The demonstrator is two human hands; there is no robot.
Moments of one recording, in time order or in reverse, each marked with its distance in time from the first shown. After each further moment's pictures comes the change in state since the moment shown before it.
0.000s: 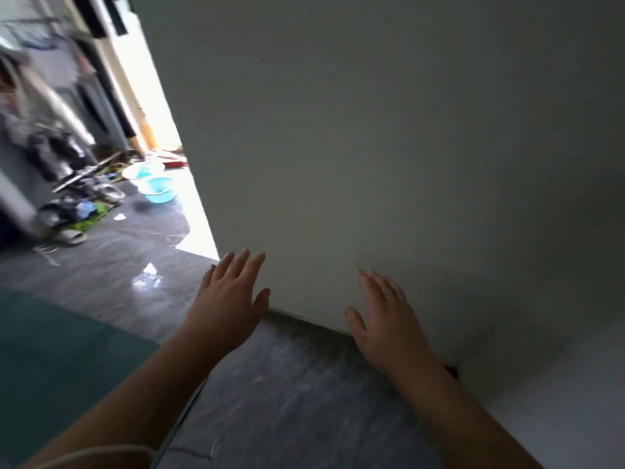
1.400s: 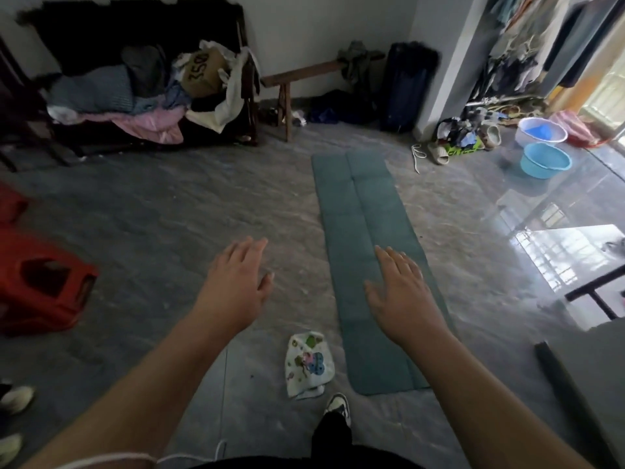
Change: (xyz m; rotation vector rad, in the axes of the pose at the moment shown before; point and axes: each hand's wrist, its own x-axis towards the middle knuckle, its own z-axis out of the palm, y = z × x) left_hand -0.560 -0.636 -0.149 0.083 0.163 -1.164; right_hand -0.122 -0.764 0.389 0.130 -0.671 -0.894
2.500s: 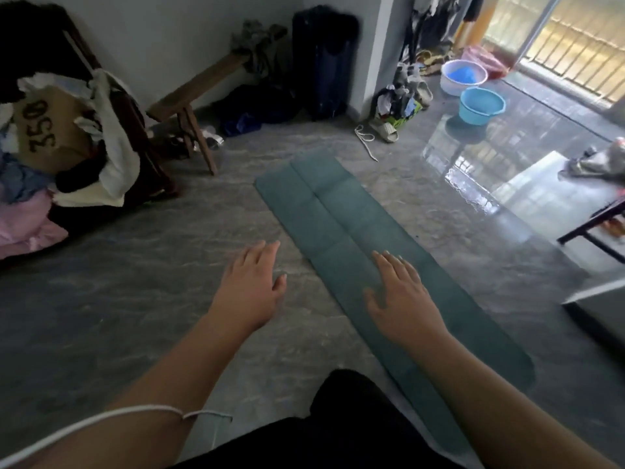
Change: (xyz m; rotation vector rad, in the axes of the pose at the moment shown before) left_hand 0.619 -0.187 0.007 -0.031 -0.267 0.413; right_hand 0.515 -0.134 0.087 0.040 0.080 0.430
